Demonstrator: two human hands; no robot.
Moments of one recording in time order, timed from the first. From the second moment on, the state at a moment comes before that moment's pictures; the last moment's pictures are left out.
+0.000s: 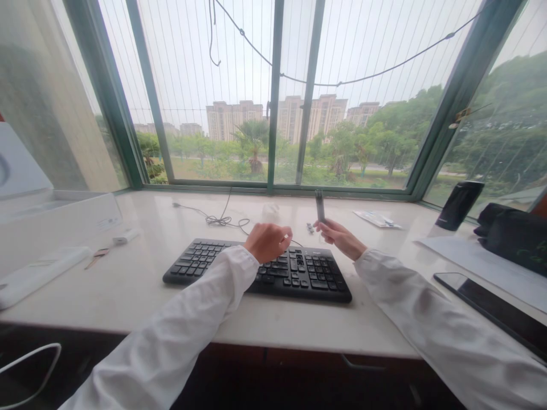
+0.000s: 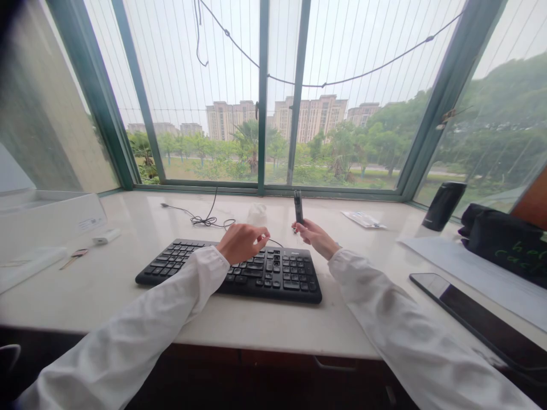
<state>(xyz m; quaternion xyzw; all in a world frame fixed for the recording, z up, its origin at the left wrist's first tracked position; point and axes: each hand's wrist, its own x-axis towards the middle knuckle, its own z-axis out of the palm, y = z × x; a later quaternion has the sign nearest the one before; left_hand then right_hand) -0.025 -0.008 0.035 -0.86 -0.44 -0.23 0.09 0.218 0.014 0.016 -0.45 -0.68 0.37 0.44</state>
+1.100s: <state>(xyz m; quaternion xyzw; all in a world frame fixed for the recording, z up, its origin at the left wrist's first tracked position) -0.023 -0.008 0.034 -0.88 -0.40 -0.24 0.05 0.198 -0.029 0.024 -0.33 -0.77 0.46 0.31</state>
